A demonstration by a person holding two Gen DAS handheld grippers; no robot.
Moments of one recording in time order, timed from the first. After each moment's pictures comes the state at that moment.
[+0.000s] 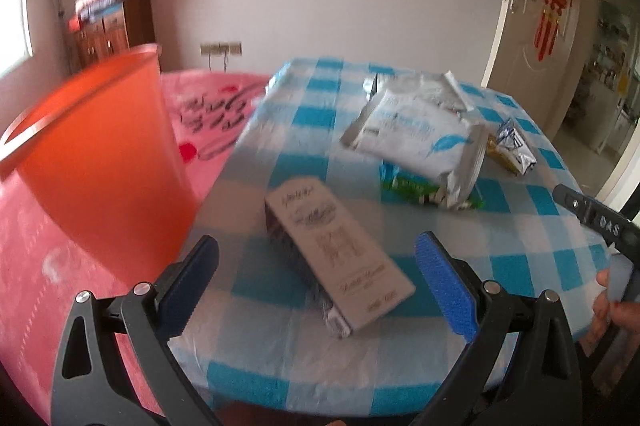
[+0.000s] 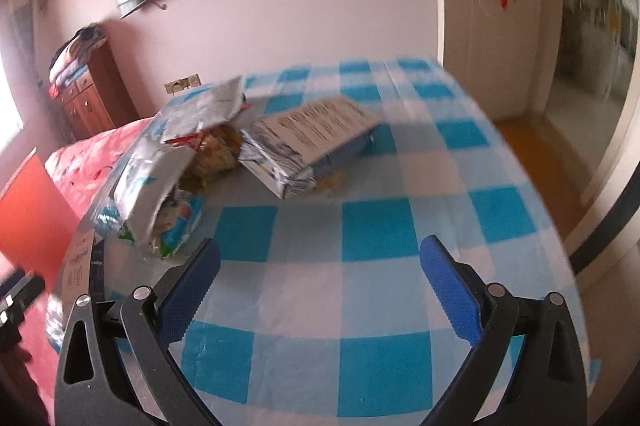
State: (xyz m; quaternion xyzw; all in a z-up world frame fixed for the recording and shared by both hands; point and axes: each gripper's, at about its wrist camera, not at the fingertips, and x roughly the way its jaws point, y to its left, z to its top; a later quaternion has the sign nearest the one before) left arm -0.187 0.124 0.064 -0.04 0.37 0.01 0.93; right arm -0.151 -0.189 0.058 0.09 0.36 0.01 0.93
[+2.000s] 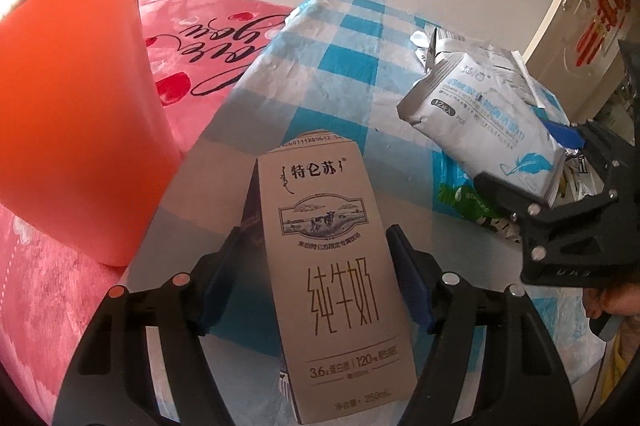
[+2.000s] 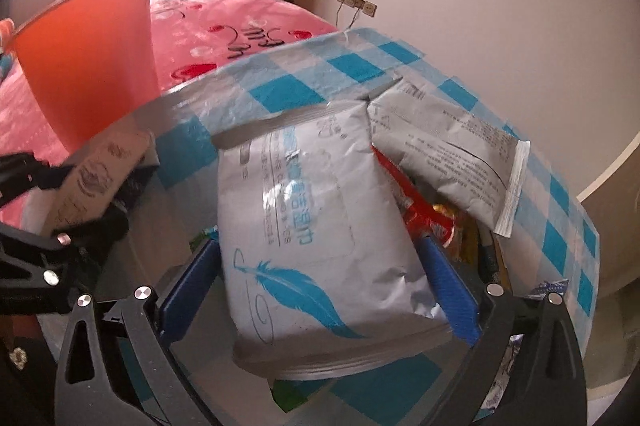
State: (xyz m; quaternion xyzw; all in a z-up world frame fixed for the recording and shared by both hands) left arm -0.115 0.143 0.023 -0.10 0.46 0.04 0.88; right arm -0.060 -0.013 0.054 -0.24 0.40 0.25 0.85
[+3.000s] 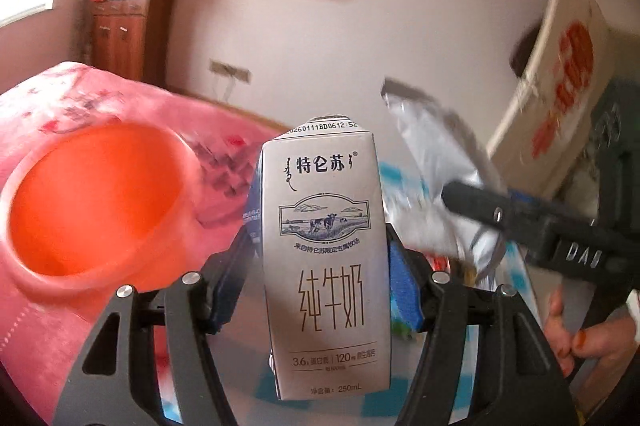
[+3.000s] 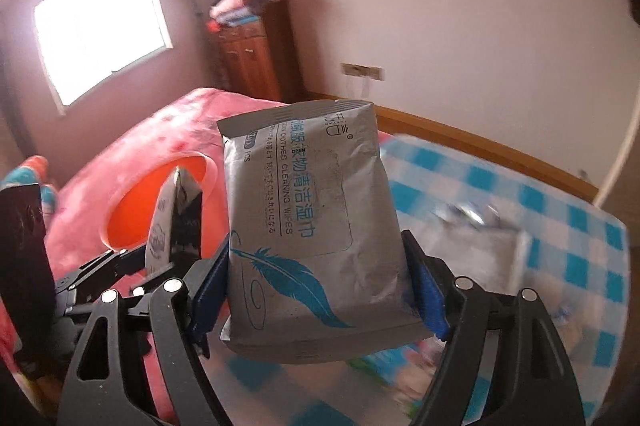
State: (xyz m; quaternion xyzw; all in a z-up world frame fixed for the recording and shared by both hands) left arm -0.151 0.208 0.171 -0.16 0.28 0.02 0.95; right arm -0.070 0.032 0.217 -0.03 0.34 0.32 0.88
